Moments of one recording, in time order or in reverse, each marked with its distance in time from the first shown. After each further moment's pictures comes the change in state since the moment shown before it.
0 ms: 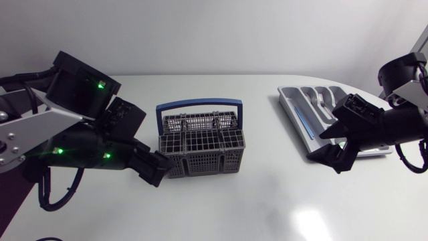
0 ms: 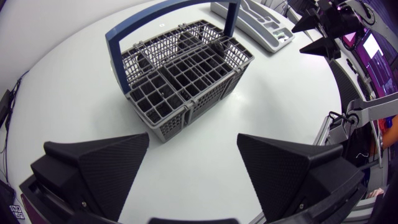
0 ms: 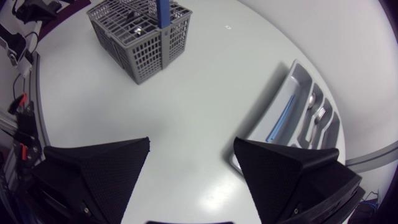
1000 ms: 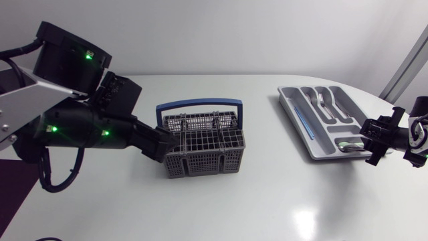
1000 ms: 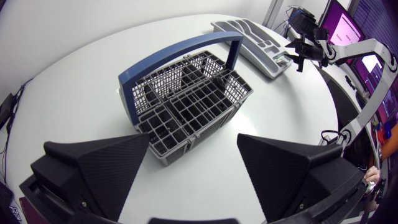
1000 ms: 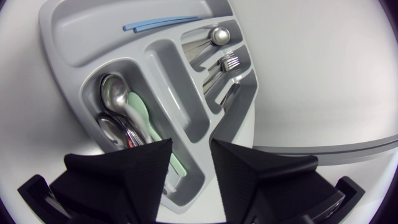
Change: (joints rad) left arm 0.026 0.015 0.081 0.049 0.003 -0.023; right arm -0.492 0.534 -0.069 1.006 0.158 -0.700
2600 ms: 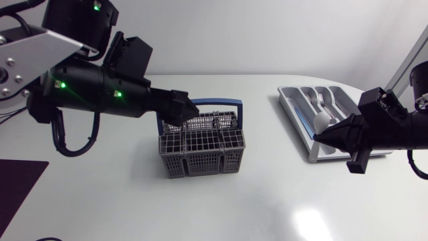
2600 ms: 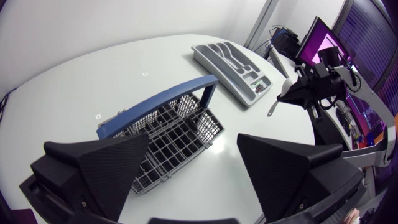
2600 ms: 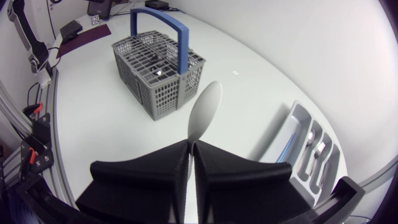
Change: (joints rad) left arm 0.008 0.113 0.180 0.037 0.122 -0.059; right arm 0.365 -0.645 0.007 -0.939 -0.462 0.592
